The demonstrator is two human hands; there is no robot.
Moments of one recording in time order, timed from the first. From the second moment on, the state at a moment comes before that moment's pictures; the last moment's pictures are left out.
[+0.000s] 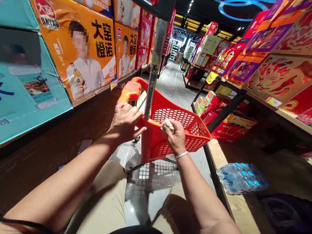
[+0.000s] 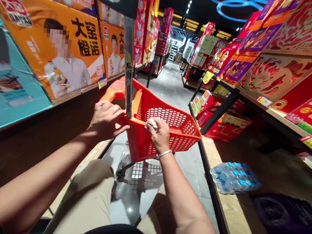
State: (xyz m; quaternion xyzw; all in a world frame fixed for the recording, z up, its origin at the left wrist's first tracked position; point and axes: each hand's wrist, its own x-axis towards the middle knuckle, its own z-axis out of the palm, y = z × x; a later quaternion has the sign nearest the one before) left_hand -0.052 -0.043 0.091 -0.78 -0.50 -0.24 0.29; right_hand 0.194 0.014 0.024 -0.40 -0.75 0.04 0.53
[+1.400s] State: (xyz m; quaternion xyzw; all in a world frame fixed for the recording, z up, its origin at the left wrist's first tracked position) left_hand -0.051 -0.040 0.082 -0.77 -0.51 -0.32 0.23; right_hand 0.173 -0.039 -0.040 -0.36 -0.84 -0.10 0.38
